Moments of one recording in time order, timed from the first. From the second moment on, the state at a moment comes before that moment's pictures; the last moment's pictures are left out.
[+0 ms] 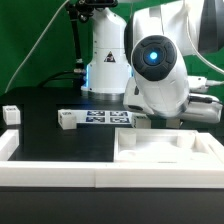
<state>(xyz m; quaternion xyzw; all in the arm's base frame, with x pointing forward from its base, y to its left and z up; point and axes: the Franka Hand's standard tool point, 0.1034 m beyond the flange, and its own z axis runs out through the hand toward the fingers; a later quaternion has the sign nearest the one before) 0.381 0.128 0.021 -0.86 0.18 0.46 0.10</state>
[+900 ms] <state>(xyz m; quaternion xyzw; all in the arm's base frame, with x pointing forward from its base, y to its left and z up) 0.440 0.120 0.065 -0.95 0.14 0.25 0.09</state>
